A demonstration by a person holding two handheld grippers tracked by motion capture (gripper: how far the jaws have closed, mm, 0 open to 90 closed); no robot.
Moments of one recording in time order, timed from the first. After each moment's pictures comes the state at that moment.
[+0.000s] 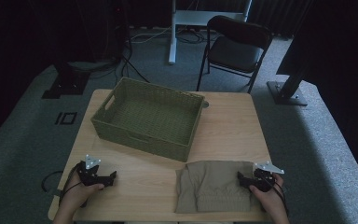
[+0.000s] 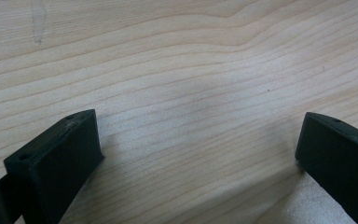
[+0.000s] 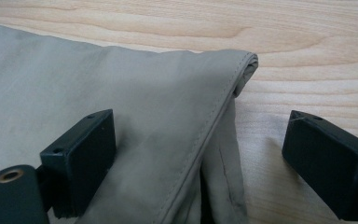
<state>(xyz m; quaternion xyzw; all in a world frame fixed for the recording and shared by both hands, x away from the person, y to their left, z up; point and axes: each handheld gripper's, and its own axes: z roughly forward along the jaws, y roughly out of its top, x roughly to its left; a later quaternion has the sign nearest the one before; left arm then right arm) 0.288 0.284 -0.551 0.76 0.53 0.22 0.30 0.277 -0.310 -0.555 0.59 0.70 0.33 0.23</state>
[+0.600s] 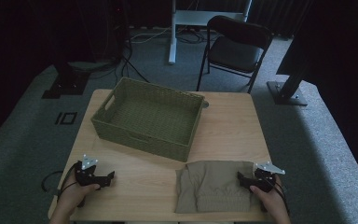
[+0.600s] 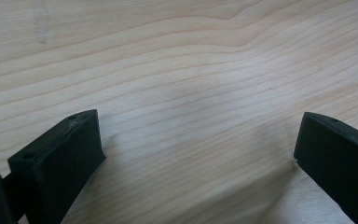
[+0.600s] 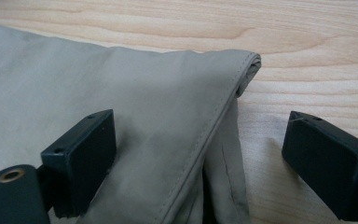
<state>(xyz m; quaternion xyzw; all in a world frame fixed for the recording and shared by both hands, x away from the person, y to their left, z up) 0.287 0.295 -0.551 0.76 0.52 0.21 0.31 0.276 -0.311 -0.555 0.59 0.70 0.33 0.23</state>
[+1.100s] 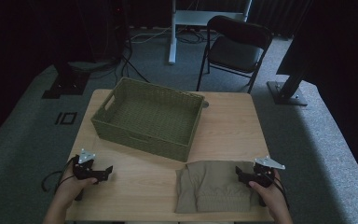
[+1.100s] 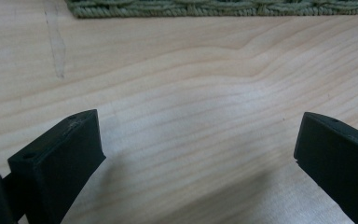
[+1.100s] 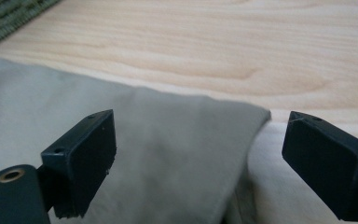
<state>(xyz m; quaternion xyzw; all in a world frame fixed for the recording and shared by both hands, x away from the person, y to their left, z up) 0.304 0.303 -0.542 0.76 0.52 0.20 0.33 0.285 -0.301 -0.533 0.57 0.71 0.36 0.23</state>
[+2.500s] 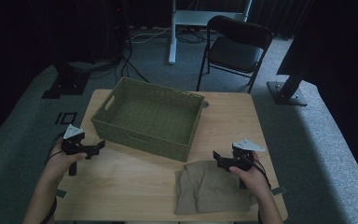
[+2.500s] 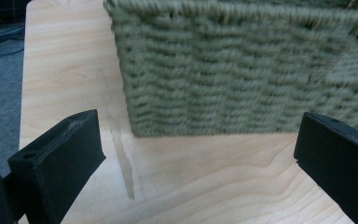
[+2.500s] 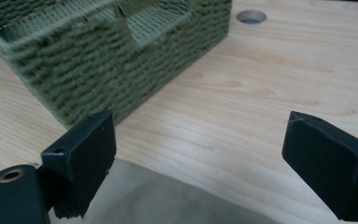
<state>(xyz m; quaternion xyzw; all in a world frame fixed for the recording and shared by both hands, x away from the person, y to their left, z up) 0.360 0.333 -0.481 0.73 0.51 0.22 0.40 0.319 -0.229 -0.484 0.49 0.73 0.43 0.22</state>
